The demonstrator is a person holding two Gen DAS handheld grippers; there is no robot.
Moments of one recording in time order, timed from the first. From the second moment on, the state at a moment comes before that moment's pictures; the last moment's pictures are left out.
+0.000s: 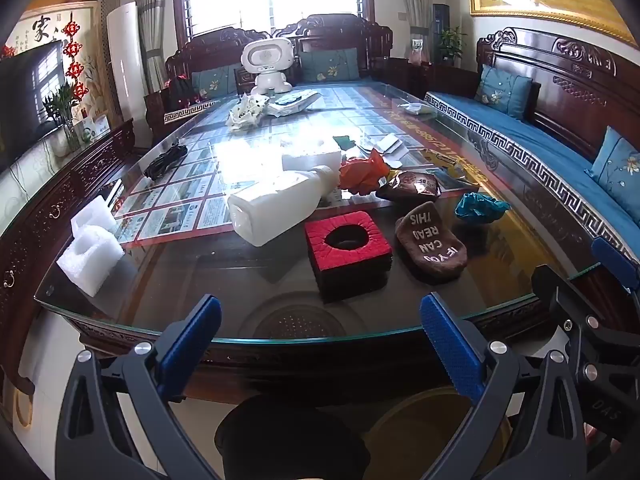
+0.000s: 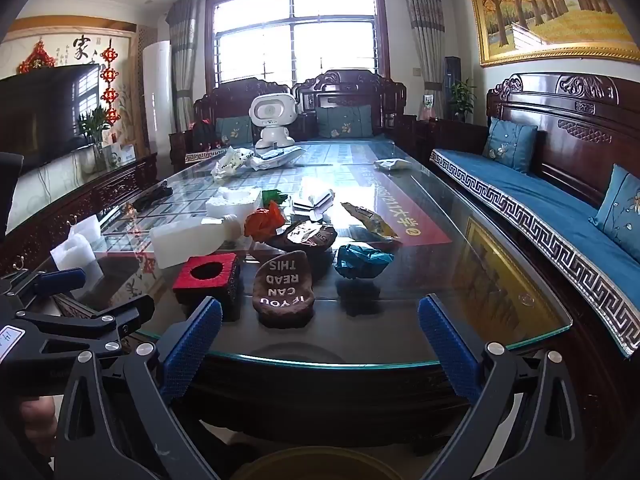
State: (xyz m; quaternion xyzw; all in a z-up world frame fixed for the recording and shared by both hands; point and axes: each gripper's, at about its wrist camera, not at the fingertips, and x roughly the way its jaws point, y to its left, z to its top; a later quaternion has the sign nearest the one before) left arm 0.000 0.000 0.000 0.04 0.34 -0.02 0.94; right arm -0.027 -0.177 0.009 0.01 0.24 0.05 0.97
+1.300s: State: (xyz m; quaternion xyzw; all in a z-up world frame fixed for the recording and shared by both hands) left arm 0.015 0.006 -0.015 0.01 0.35 -0.04 0.93; right arm -0.018 -0.181 0.000 0.02 0.24 0.05 0.97
